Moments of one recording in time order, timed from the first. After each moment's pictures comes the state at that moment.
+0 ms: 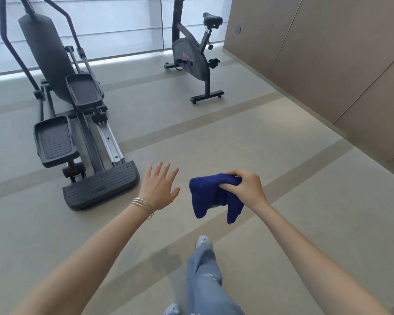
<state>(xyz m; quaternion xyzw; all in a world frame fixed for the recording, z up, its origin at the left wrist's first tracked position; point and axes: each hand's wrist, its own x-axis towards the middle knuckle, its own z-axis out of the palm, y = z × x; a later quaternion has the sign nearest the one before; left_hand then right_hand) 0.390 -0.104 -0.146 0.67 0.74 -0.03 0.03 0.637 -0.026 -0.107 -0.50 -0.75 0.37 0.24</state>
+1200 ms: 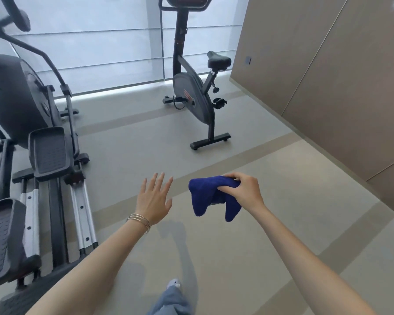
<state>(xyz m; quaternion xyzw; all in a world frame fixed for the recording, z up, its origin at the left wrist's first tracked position) 0.184 0.475 -0.171 0.63 0.78 0.00 0.02 0.428 0.575 -0.090 -0.48 -0.74 0.40 0.26</state>
